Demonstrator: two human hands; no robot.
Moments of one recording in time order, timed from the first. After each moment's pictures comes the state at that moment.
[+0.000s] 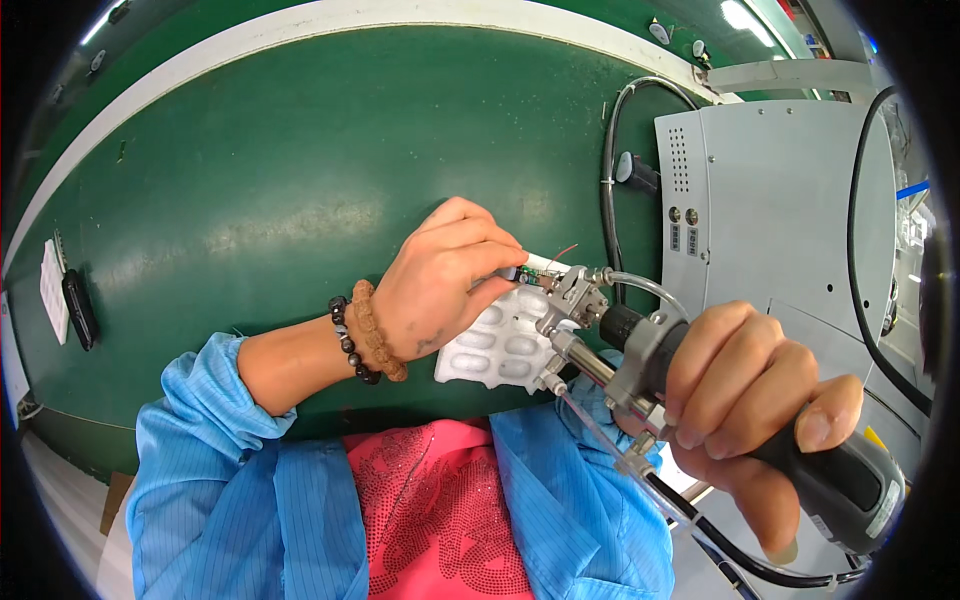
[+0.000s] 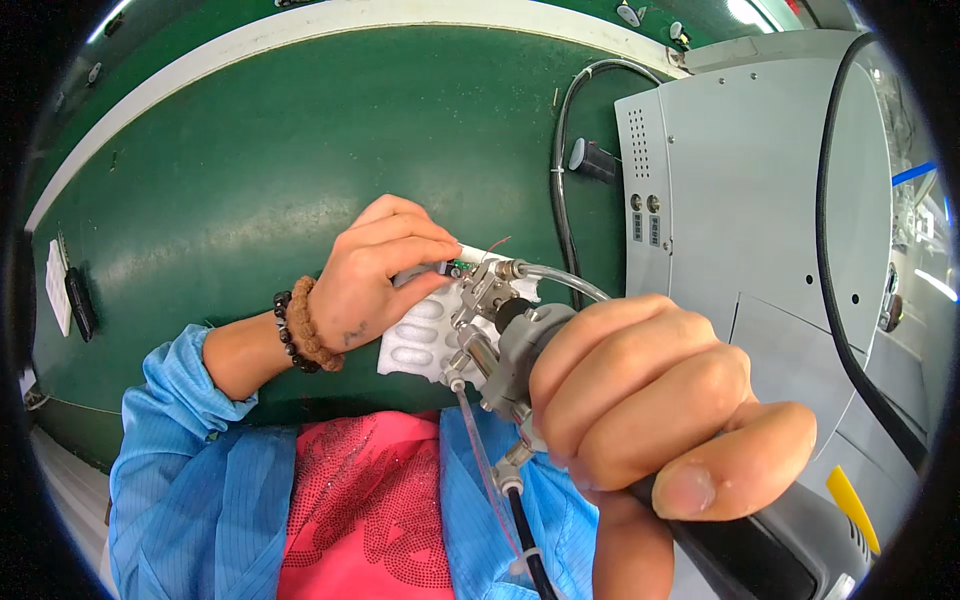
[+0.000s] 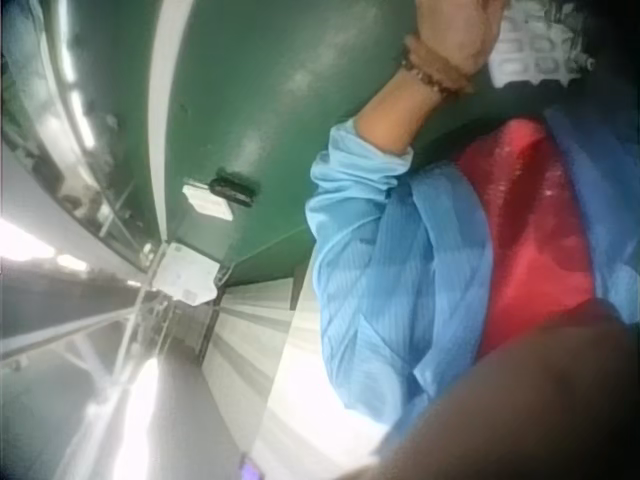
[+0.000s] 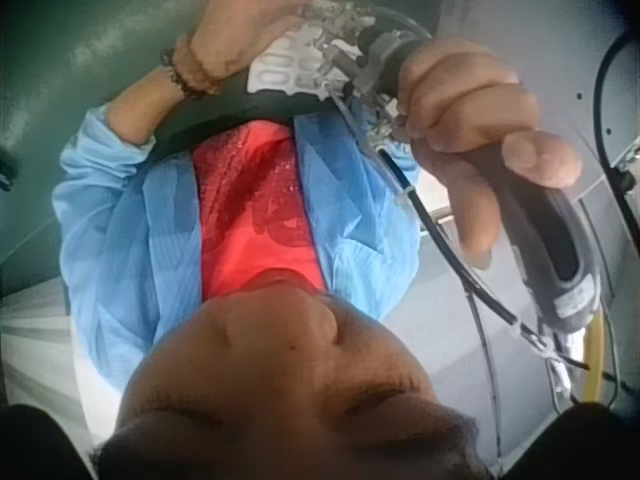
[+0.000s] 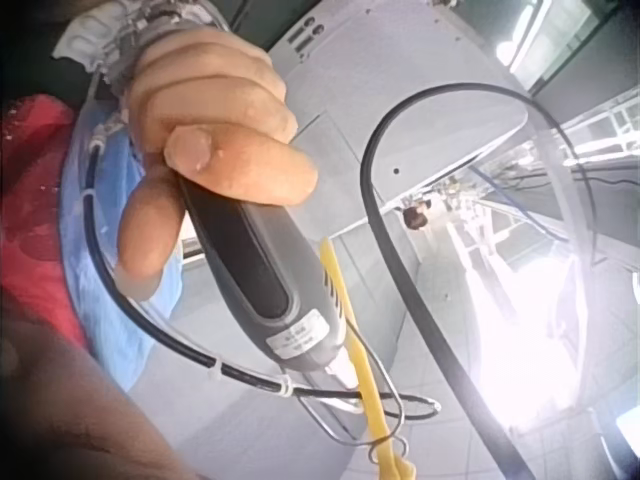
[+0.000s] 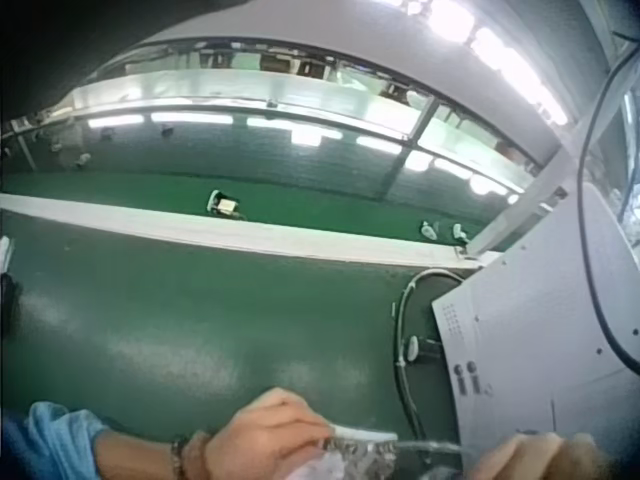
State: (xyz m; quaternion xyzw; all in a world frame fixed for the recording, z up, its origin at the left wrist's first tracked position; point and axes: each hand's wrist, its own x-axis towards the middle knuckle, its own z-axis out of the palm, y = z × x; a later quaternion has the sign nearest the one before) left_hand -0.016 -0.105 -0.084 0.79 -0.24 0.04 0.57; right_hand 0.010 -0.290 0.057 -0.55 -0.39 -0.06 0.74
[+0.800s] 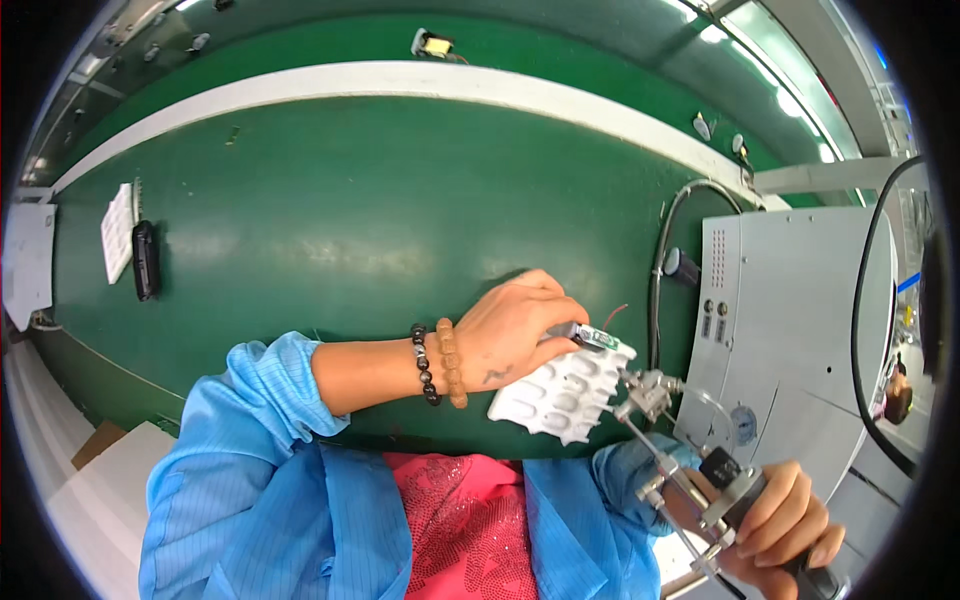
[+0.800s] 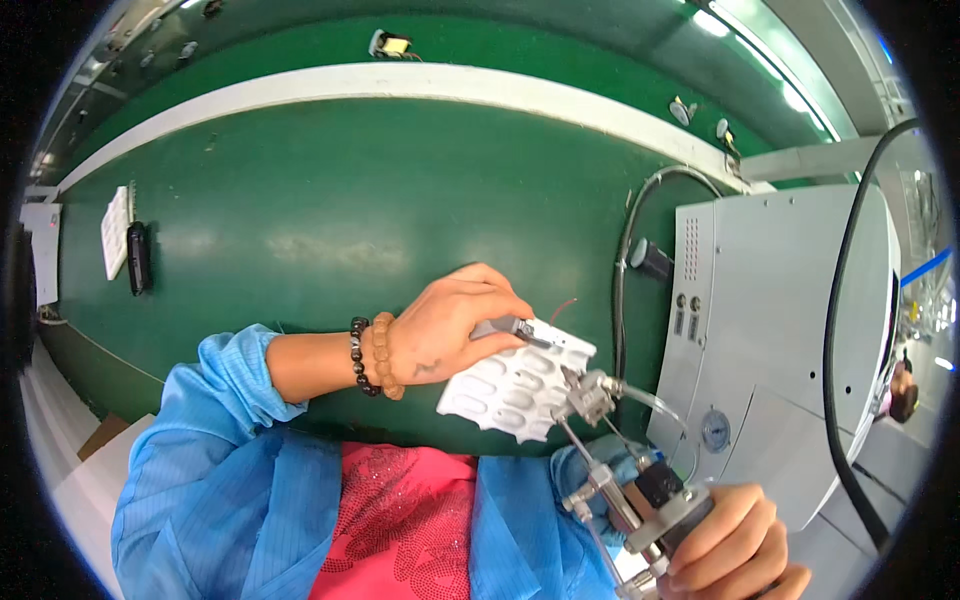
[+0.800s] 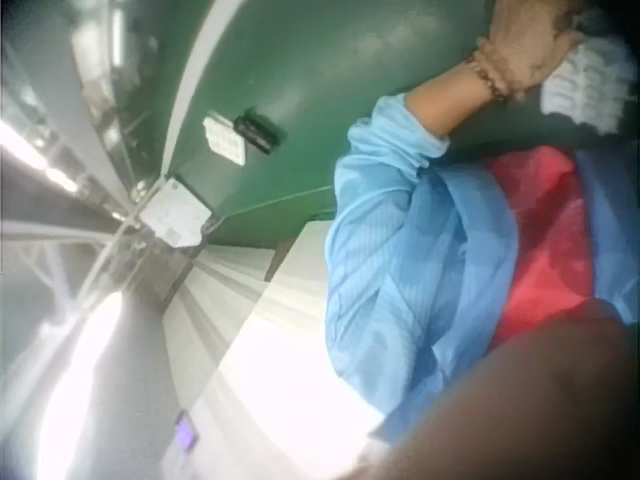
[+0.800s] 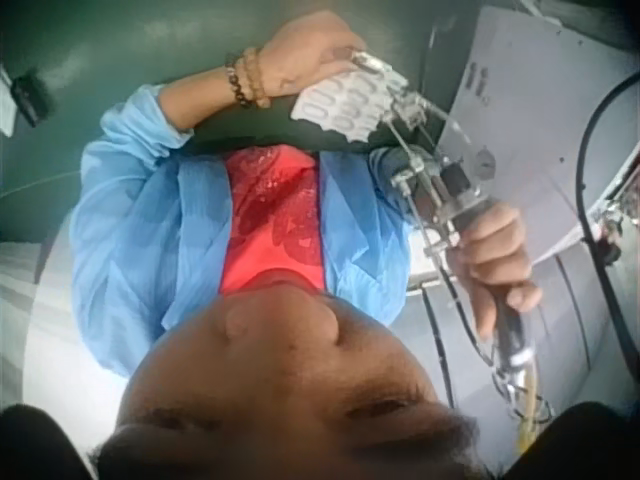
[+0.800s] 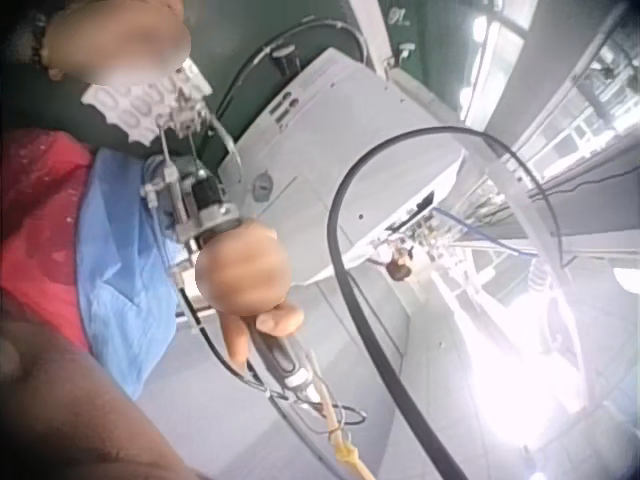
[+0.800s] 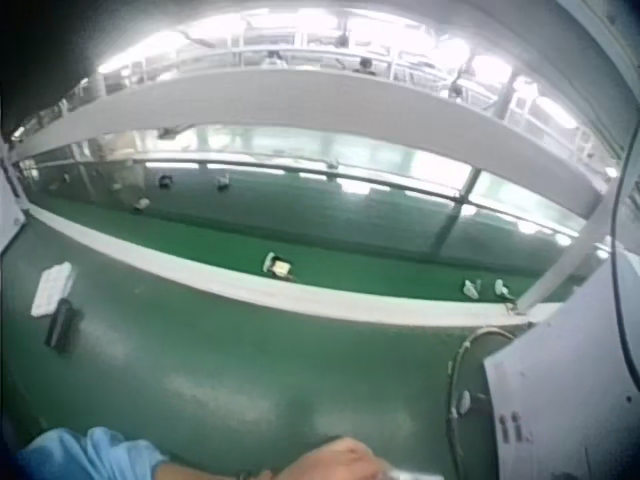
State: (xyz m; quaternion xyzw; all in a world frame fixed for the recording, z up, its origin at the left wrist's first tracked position) left_hand -0.017 -0.091 -0.070 0.80 -0.20 -0.03 0.56; right_hand -0.033 -0.339 0.107 -0.52 -0.40 -0.08 0.75
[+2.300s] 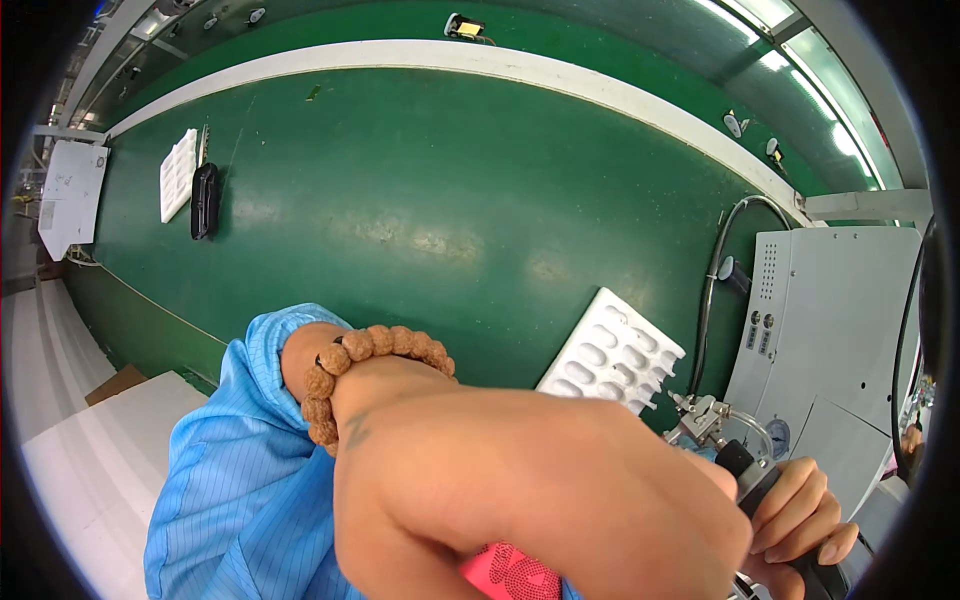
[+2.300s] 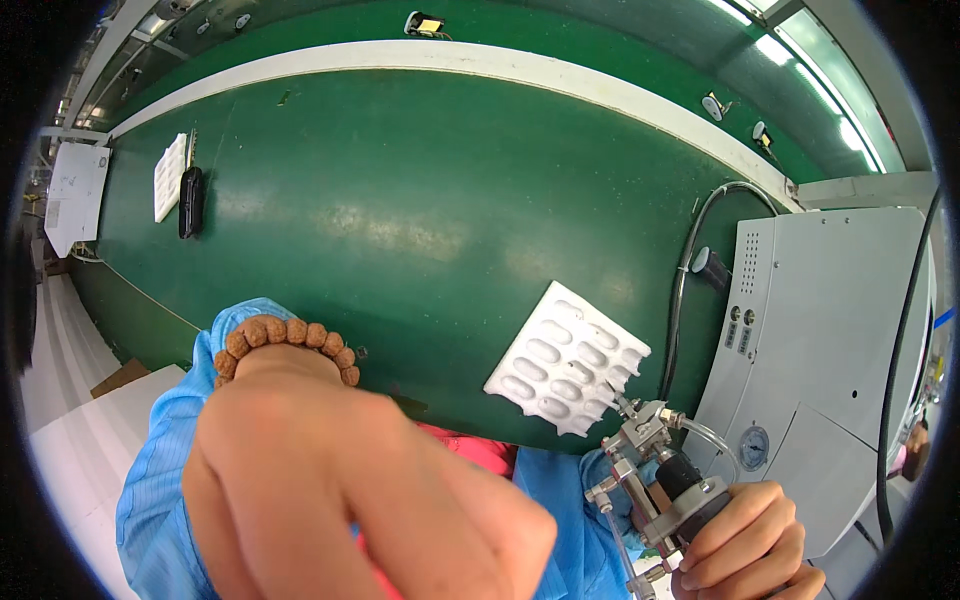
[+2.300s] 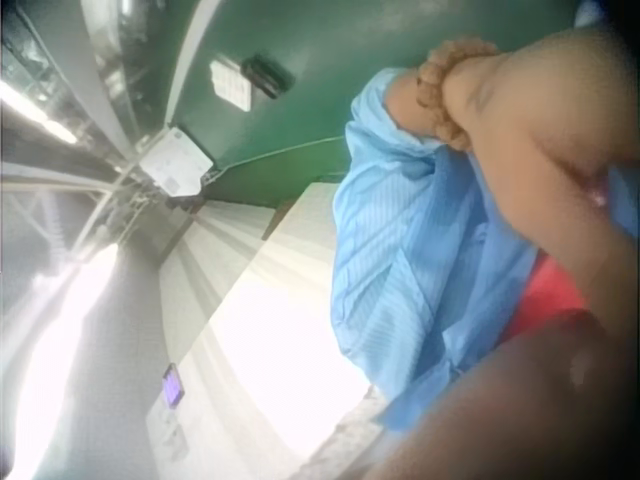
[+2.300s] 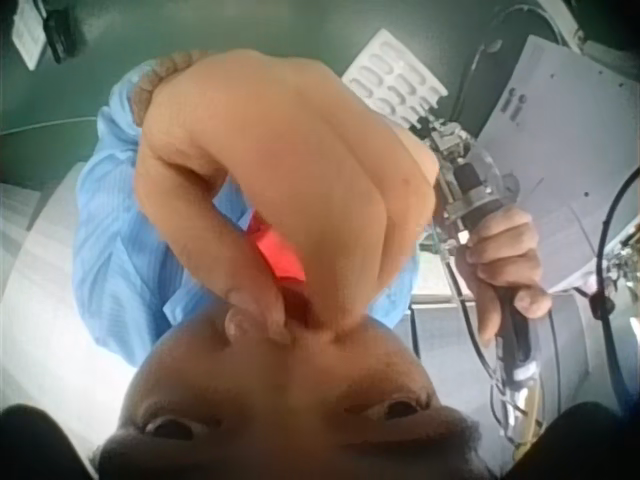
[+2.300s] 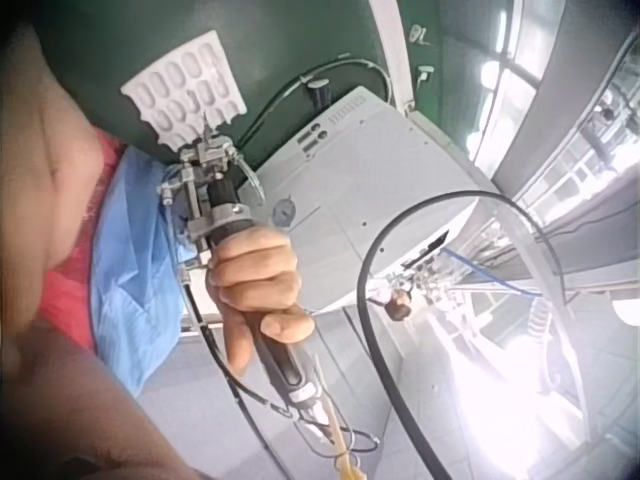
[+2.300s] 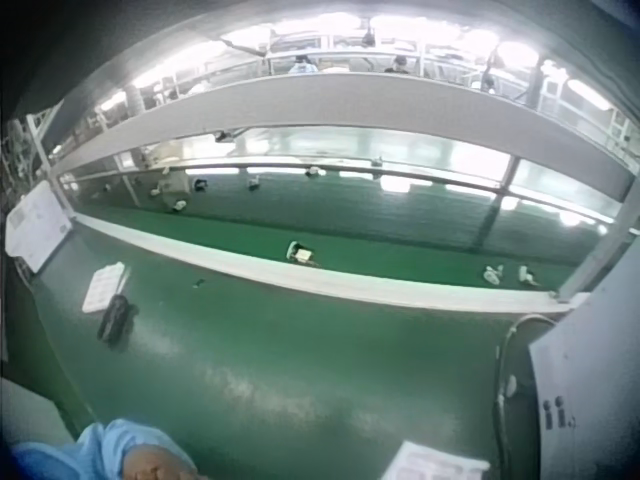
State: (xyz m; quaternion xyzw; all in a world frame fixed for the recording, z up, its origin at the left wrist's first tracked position) left_hand -0.061 -0.086 0.072 0.17 -0.35 -0.01 0.92; right_hand -0.040 -0.337 0.092 -0.51 -0.42 -0.04 0.75
